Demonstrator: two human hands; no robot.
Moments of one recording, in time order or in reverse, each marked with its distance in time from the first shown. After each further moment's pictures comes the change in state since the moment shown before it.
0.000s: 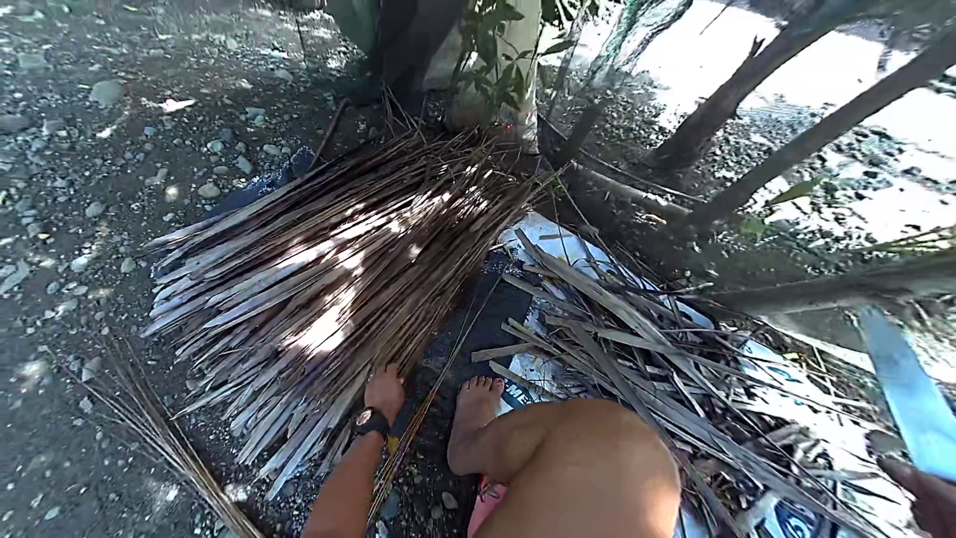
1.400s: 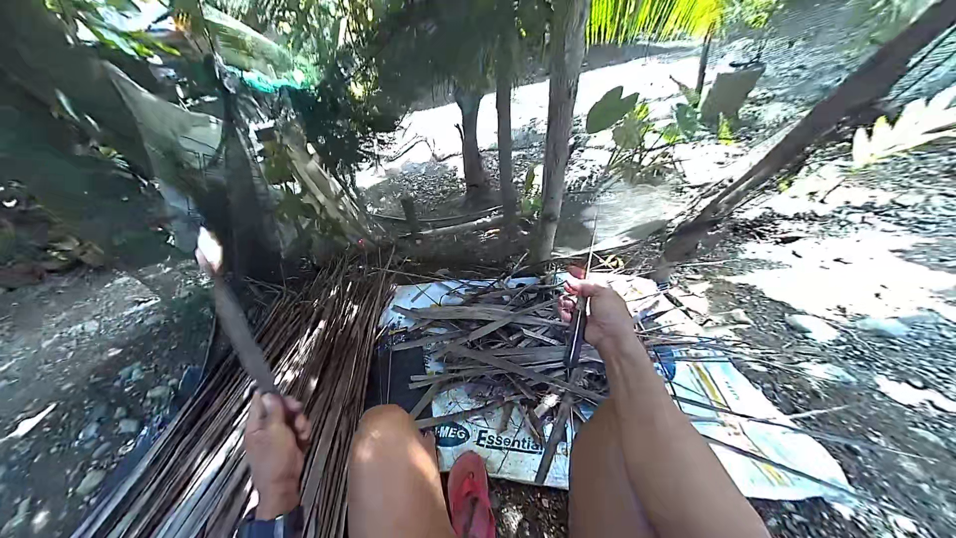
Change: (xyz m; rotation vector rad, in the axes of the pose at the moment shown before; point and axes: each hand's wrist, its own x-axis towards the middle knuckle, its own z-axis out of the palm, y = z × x) left_hand -0.194 0.167 -0.130 -1.175 0.431 0.835; right_hand 0.009 0.007 -0.042 1.521 0.132 0.216
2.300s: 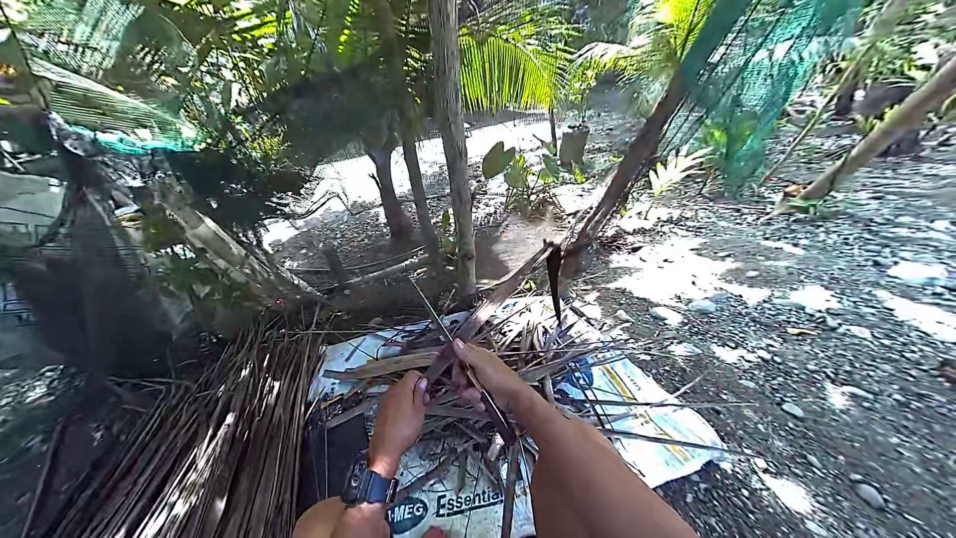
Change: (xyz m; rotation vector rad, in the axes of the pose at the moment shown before) left_hand -0.035 -0.012 0.223 0.890 -1.149 0.083; right_hand -0.008 0.040 0.002 -0.297 -0.513 0.235
